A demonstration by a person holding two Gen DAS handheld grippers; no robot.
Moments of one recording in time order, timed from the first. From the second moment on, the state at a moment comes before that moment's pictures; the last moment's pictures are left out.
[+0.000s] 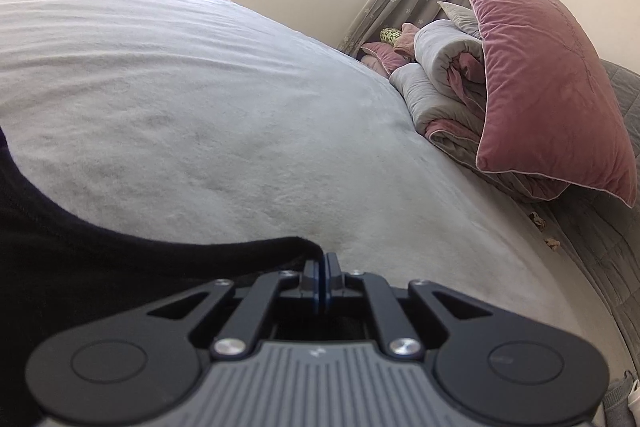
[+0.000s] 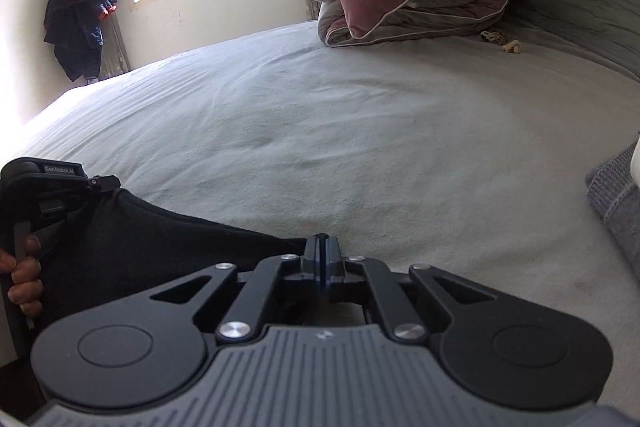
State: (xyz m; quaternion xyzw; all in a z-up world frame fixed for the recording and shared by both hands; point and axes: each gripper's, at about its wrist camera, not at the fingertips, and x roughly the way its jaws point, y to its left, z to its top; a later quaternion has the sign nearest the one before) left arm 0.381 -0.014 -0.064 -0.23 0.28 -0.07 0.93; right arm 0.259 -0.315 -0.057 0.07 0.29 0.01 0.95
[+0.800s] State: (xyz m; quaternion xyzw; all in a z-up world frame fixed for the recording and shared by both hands) left arm 0.307 -0.039 0.000 -0.12 0.33 -0.13 0.93; right arm 0.255 -0.351 -0.052 0.19 0.29 0.09 0.93
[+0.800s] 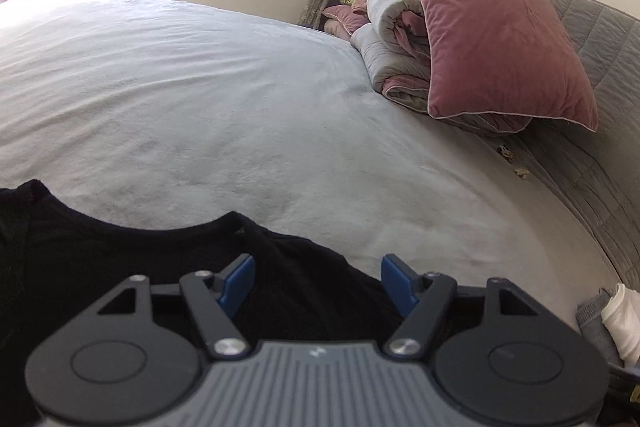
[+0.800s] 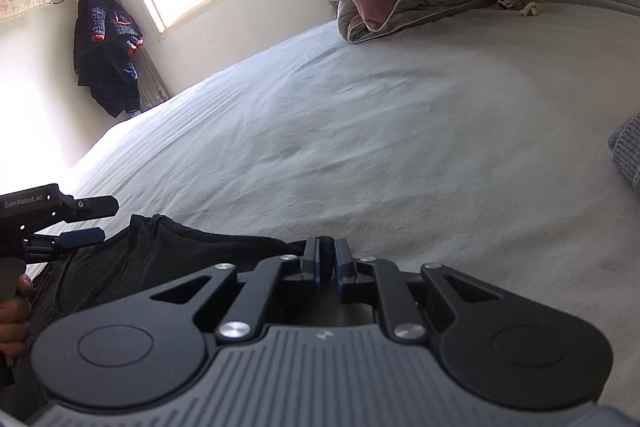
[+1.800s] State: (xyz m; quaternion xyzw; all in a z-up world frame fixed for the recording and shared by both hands) left arm 0.237 -0.143 -0.033 0.09 0.30 -0.37 0.88; right arm 0.254 -0.366 -0.059 0.27 0.31 0.15 0.90
